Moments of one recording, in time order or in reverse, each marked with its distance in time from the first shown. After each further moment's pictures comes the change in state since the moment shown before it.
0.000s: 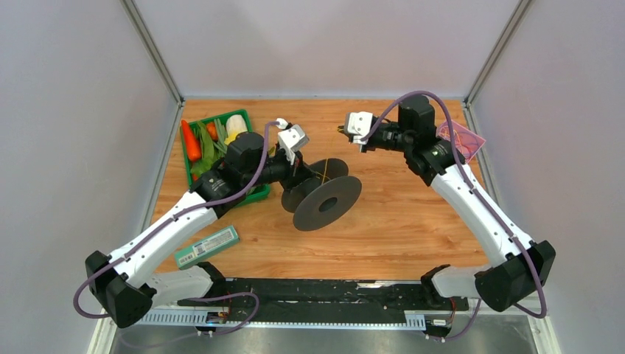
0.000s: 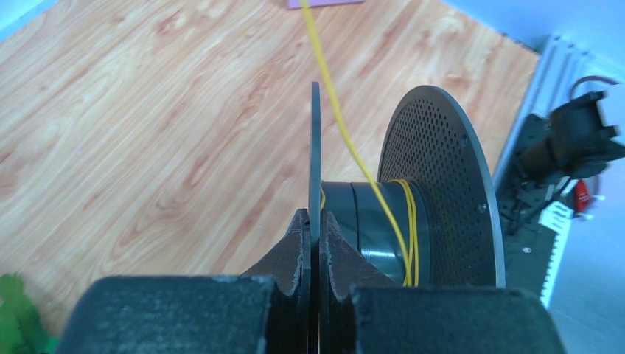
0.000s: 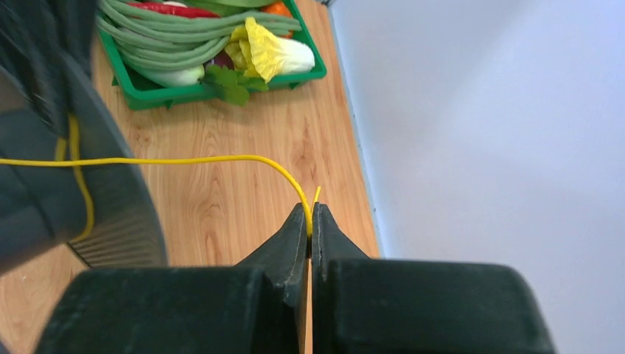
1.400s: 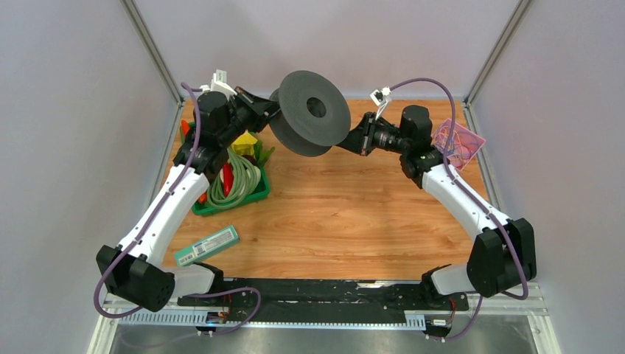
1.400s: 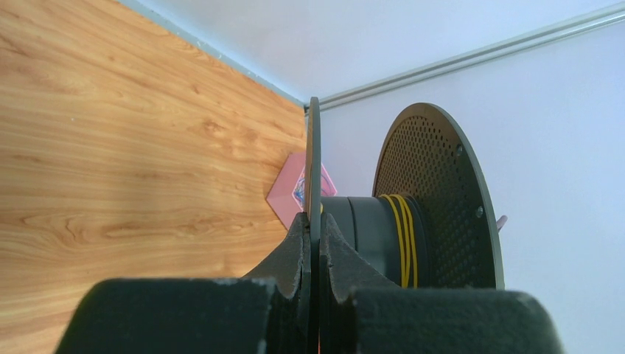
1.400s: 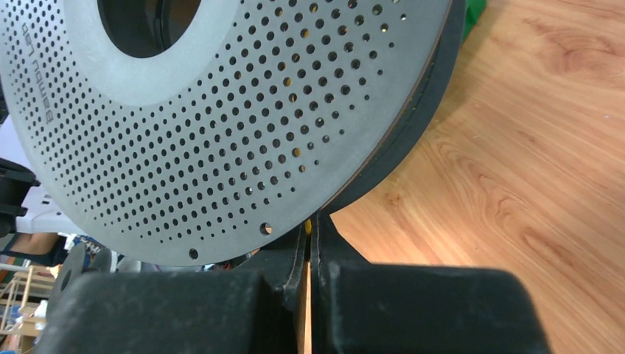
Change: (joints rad) left arm 0.355 0.126 0.192 0.157 -0.203 -1.067; right arm -0.124 0.091 -0.257 0.495 -0.137 1.437
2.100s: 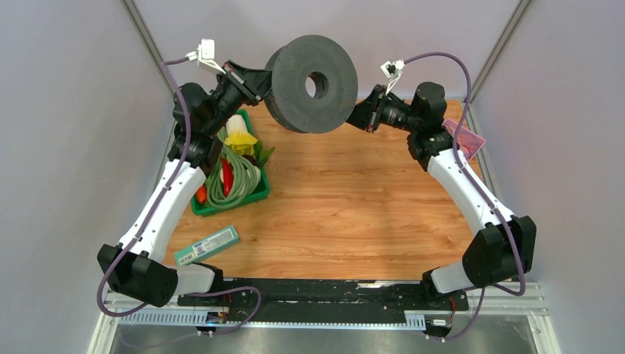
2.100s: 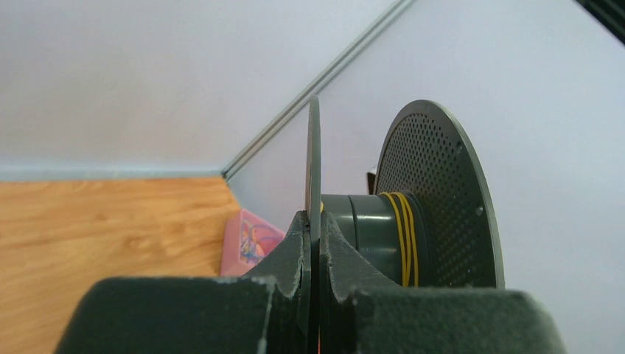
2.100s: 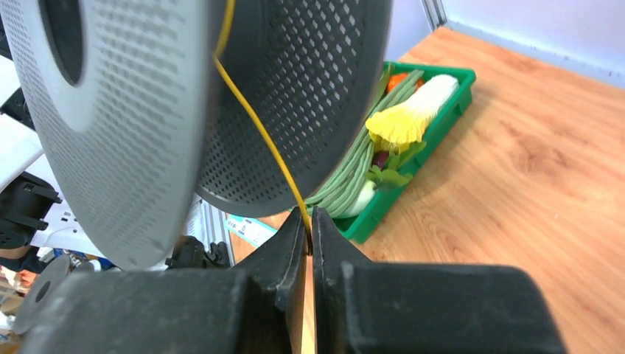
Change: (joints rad) left arm 0.050 0.023 0.045 0.383 0.212 0.132; right arm -0.060 0.056 0.211 0.007 -0.066 0.005
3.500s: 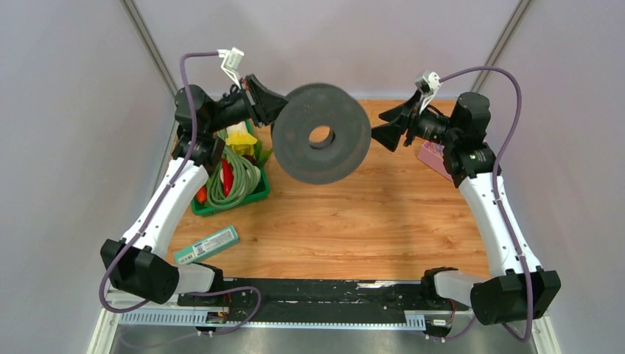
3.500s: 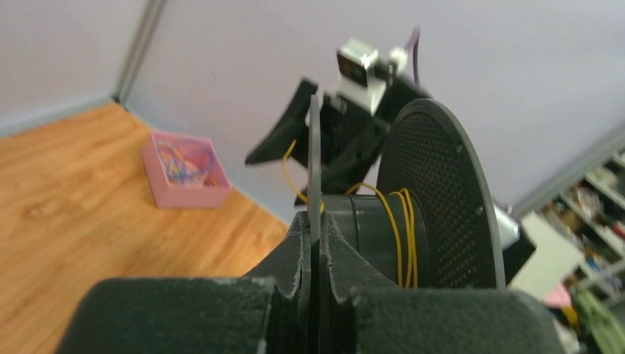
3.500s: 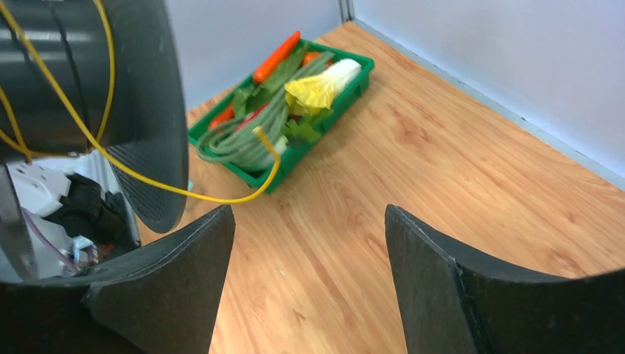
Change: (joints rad) left arm 0.006 0.035 0.033 0.129 0.509 0.005; right arm -0.167 -0.235 -0.029 -0.306 -0.053 -0.405
